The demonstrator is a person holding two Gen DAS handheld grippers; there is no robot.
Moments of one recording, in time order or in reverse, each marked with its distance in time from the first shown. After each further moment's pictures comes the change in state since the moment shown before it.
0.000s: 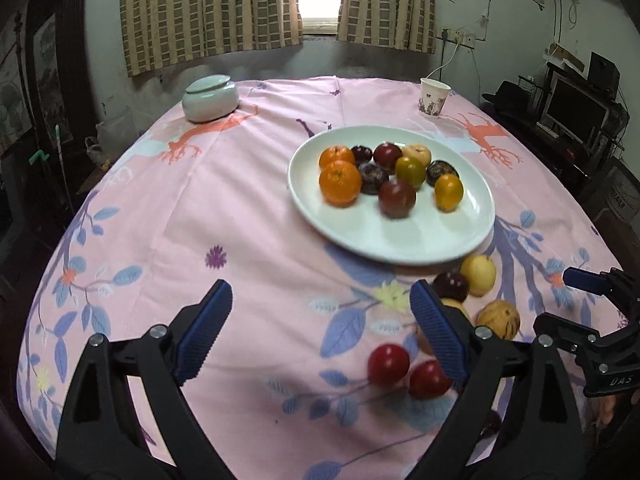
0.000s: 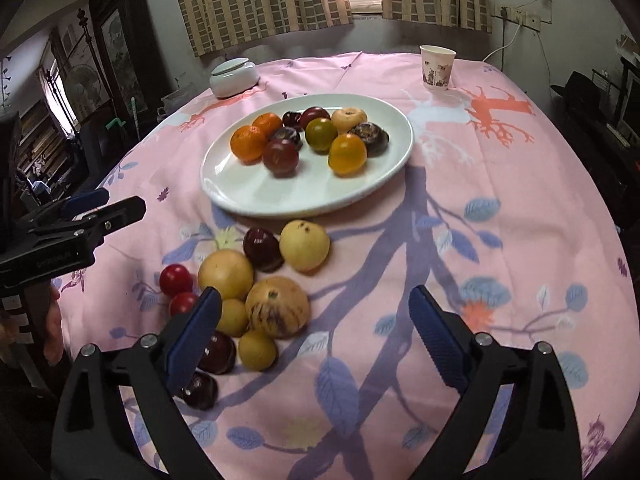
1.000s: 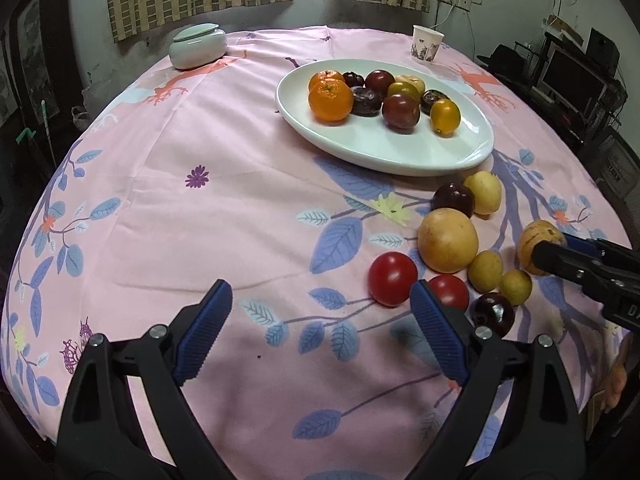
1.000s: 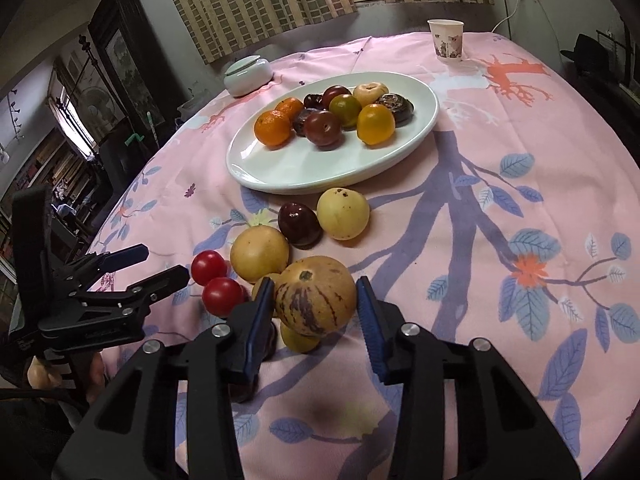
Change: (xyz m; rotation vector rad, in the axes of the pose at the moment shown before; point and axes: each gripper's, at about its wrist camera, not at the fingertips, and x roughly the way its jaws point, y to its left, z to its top) left arm 0.020 -0.003 -0.040 0.036 0.149 -0.010; right arm 0.007 0.003 -0.014 0.096 0.012 0.132
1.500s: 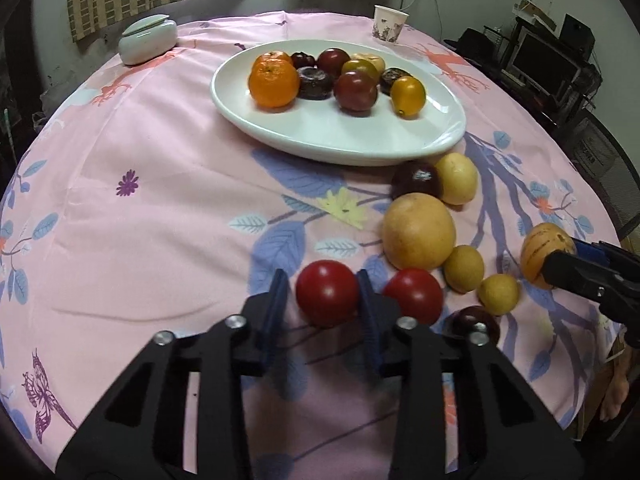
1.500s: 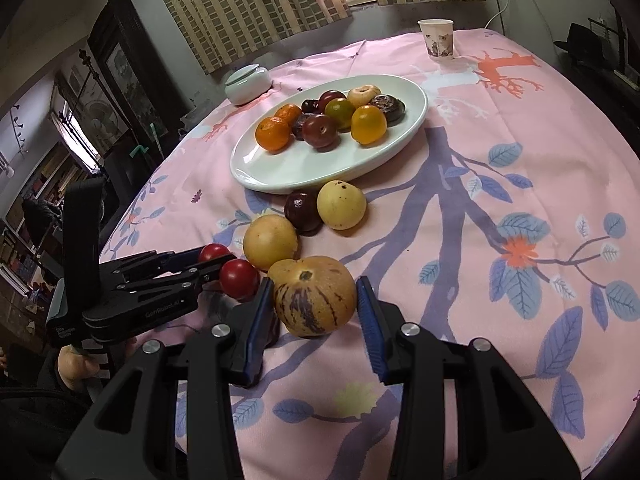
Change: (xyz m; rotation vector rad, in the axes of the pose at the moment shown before) left arm 0.029 -0.020 0.008 0.056 0.030 -0.145; right arm -0.013 -0.006 -0.008 0.037 -0.025 0.022
